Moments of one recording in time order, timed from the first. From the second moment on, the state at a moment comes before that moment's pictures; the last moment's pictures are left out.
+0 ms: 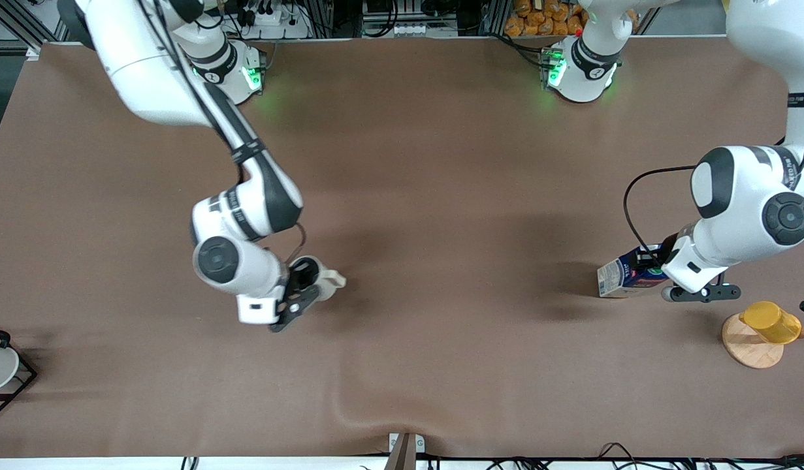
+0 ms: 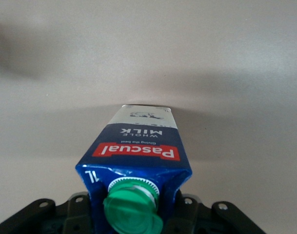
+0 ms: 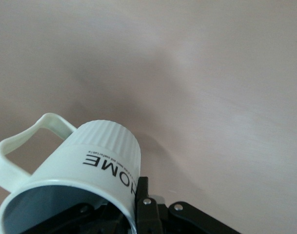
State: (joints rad) left arm 0.08 0.35 -0.11 -1.80 0.04 2.06 -0.07; right arm 0.33 0.72 0.13 -1.43 0.03 2.08 -0.33
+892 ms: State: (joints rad) left arm 0.08 0.24 -0.24 -1.64 0.04 1.66 -0.28; right arm 0.61 0.78 0.11 -1.43 -0.03 2.17 -0.01
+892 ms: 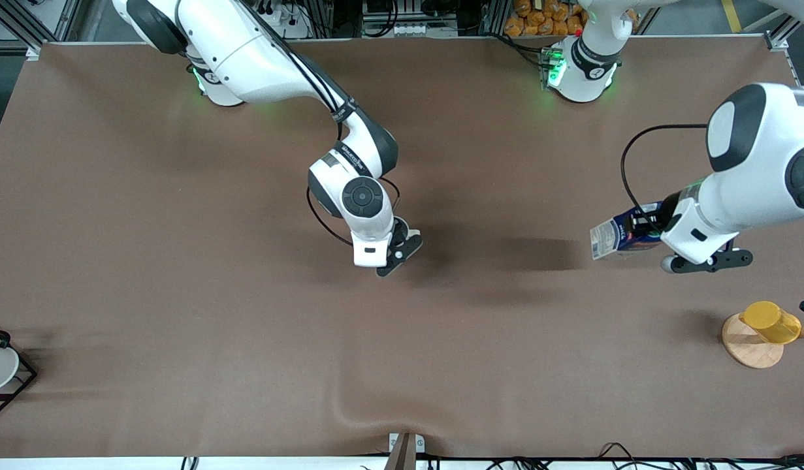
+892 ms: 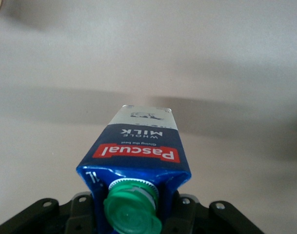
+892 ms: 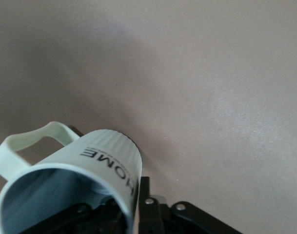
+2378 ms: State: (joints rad) left arm -0.22 0.34 -0.65 -1.57 0.03 1.81 -0.83; right arm 0.04 0.19 0.08 -1.60 -0.03 1.76 -0.09
